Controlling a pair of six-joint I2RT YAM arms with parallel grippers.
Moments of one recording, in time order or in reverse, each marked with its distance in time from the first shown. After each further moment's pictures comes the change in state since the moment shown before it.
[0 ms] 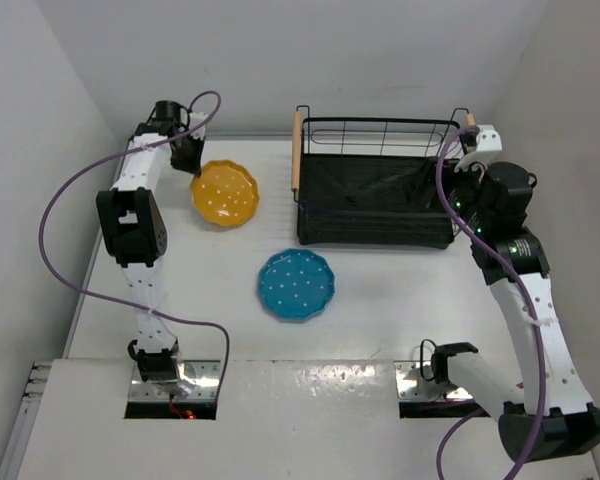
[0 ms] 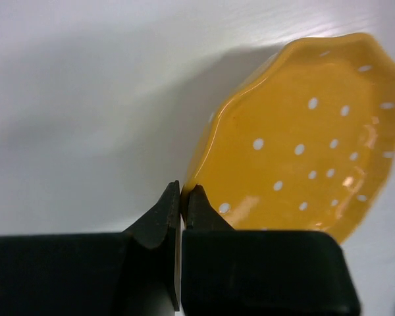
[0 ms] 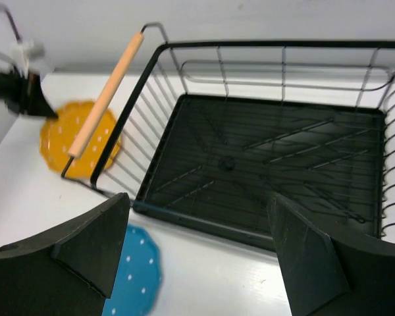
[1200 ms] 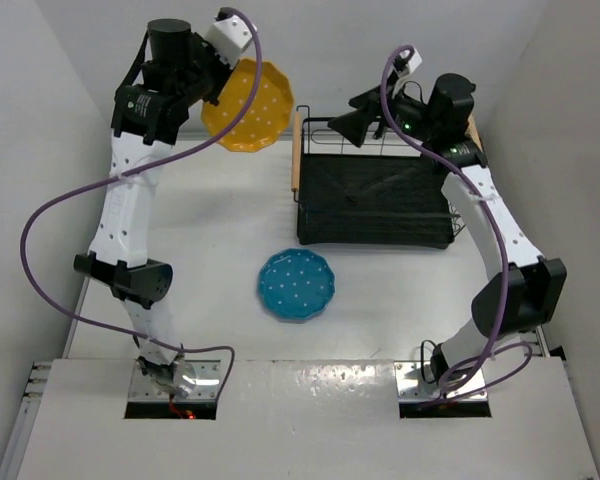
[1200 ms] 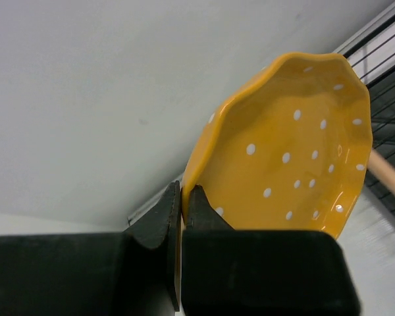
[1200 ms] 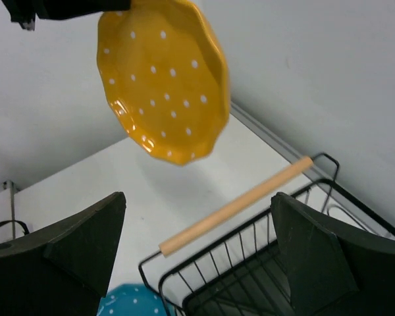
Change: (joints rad) left arm -0.357 -0.416 0.451 -0.083 -0.199 0.273; right arm 0.106 0.664 0.488 0.400 -0.589 -0.038
